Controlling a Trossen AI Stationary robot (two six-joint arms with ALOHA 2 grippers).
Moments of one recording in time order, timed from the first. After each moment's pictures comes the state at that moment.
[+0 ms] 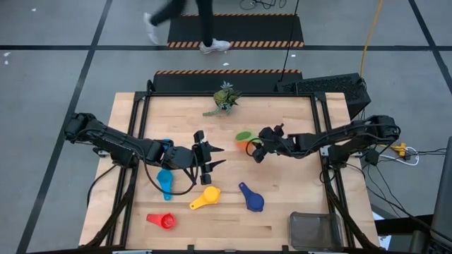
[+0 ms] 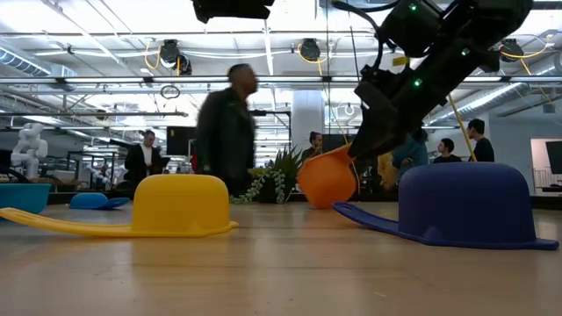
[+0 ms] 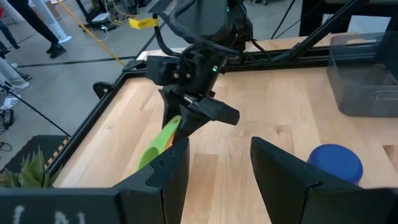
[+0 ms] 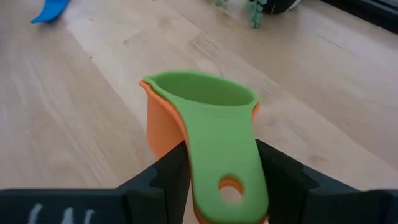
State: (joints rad) left arm -0.29 1.39 1.03 -0.05 -0.47 -0.02; right arm 0.00 1.38 0.59 0.01 0.45 0.56
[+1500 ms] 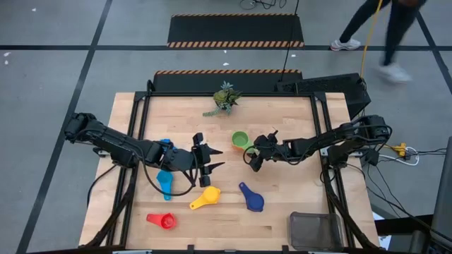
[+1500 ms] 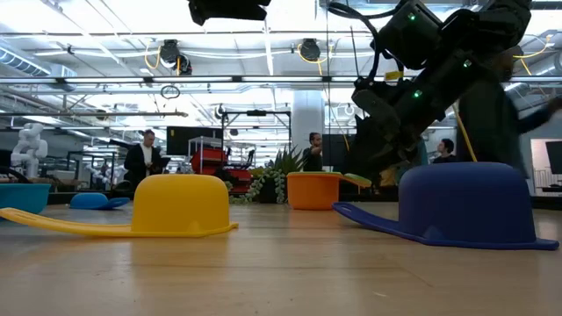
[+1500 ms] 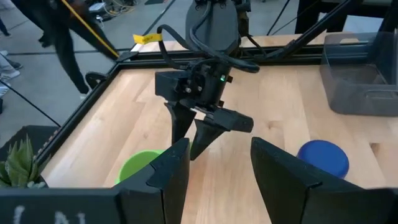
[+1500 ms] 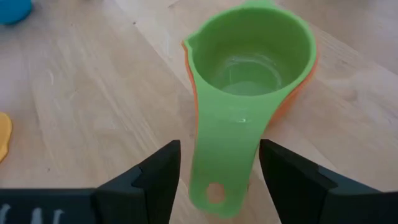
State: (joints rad) left arm -0.31 1.39 1.03 -0.08 -0.47 -0.08; right arm 0.05 1.50 0.58 0.14 0.34 0.59
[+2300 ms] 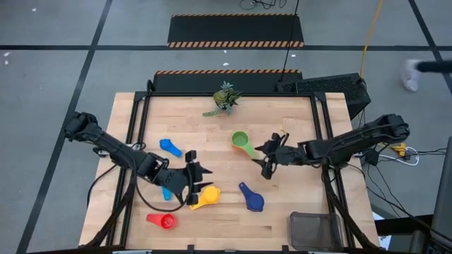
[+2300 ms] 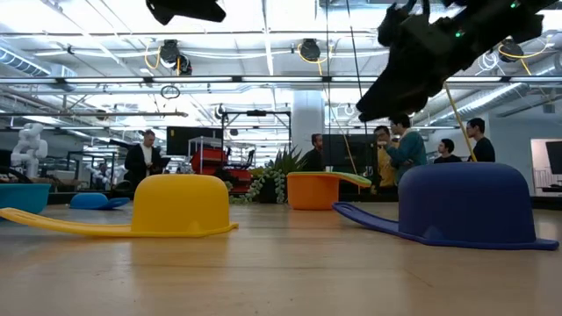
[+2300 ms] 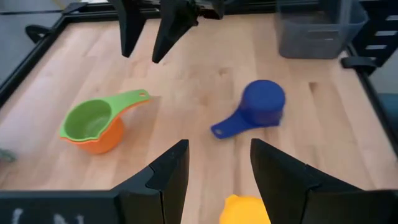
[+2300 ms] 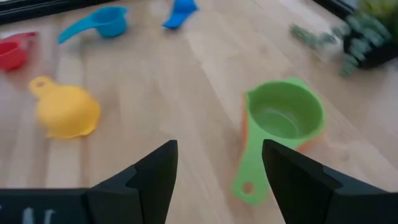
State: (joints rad) left arm -0.49 1.39 1.03 -0.30 -0.48 -0.28; right arm 0.20 1.22 0.59 0.02 0.39 0.35
